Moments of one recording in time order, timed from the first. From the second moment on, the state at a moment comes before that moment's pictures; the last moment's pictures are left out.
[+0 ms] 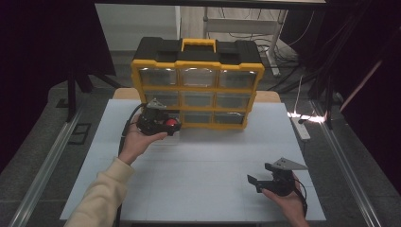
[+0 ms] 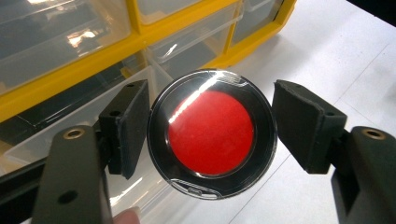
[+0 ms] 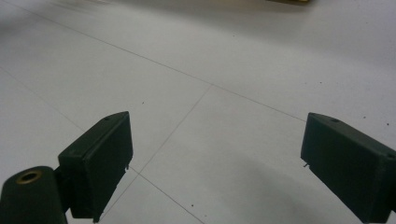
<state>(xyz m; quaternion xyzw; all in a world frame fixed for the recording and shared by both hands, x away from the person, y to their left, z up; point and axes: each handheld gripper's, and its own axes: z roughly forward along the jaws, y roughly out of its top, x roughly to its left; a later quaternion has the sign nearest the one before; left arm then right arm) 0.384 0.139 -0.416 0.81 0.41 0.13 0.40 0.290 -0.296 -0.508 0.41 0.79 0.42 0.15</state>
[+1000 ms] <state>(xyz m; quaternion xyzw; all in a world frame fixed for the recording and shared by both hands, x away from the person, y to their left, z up) 0.421 0.161 -0.406 0.79 0.47 0.16 0.37 0.290 -0.296 -0.508 0.41 0.79 0.42 0.15</state>
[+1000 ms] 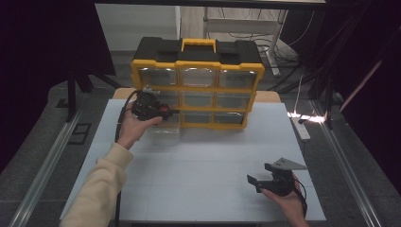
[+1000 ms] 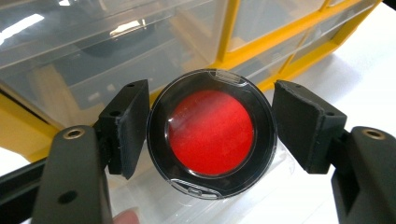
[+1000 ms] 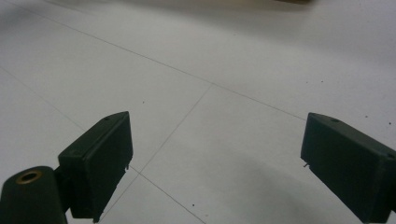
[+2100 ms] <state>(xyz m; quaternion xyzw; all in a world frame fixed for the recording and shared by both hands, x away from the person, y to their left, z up) 0.434 0.153 -0.437 0.80 0.47 0.15 0.33 0.290 -0.296 -0.509 0.41 0.79 0.42 0.15</state>
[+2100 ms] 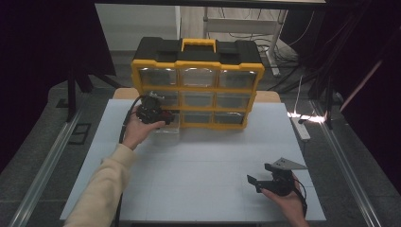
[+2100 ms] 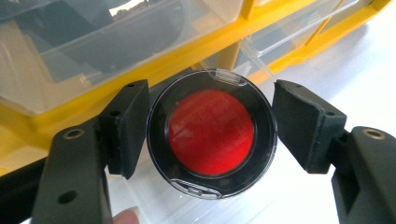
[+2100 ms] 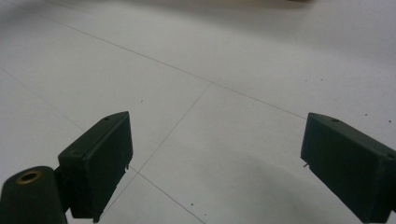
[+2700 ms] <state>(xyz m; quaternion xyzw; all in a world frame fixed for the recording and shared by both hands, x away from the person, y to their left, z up) 0.430 0.153 -0.433 0.79 0.47 0.14 0.36 0.290 -0.296 -0.509 0.41 0.79 0.42 0.15</state>
